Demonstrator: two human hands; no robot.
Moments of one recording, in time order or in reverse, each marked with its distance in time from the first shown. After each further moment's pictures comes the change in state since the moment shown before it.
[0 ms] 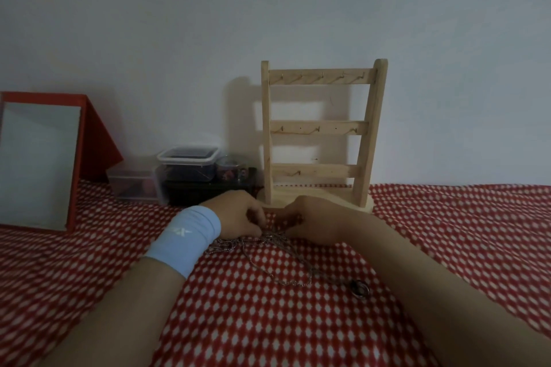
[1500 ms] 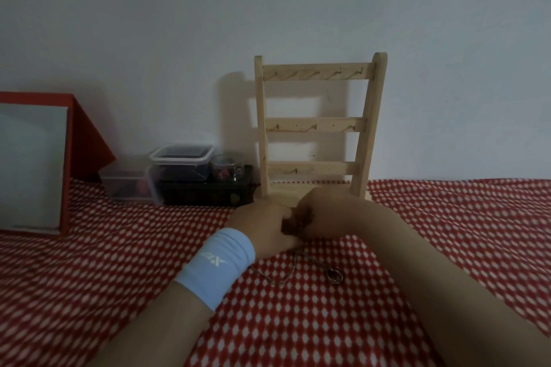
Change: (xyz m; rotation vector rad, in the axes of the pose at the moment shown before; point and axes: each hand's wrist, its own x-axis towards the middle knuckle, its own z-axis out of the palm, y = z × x) left_hand 0.002 0.054 0.025 0.065 0.114 0.093; right_hand -0.005 0.007 -0.020 -0.110 0.011 0.177
